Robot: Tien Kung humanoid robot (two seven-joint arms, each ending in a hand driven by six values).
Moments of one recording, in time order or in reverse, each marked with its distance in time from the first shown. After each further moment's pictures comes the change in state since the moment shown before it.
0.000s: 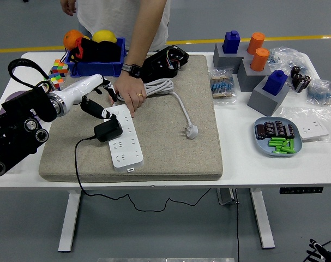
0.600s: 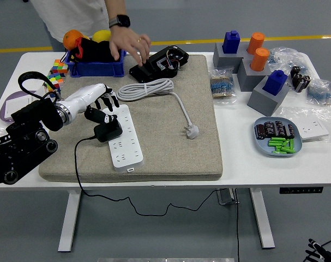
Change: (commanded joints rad) left arm 0.013 -0.054 0.026 0.069 0.107 0.018 -0.007; right arm 0.001 0.003 -0.007 0.000 0.004 0.001 0.000
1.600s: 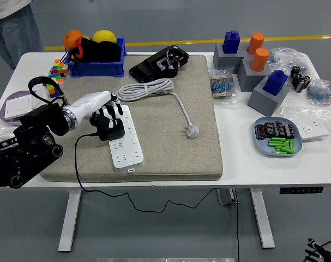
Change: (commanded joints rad) left arm 0.008 -0.025 0.023 0.009 0.012 -0.027 0.011; right arm 0.001 0.000 -0.006 0.001 0.004 0.000 0.000
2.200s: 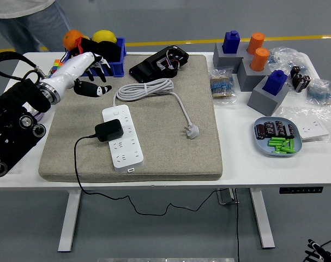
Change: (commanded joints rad) left arm 0.089 0.030 -0.376 -0.115 0.063 0.058 -0.054; right arm -0.003 -0.002 -0.013 0.001 0.001 -0.002 0.000
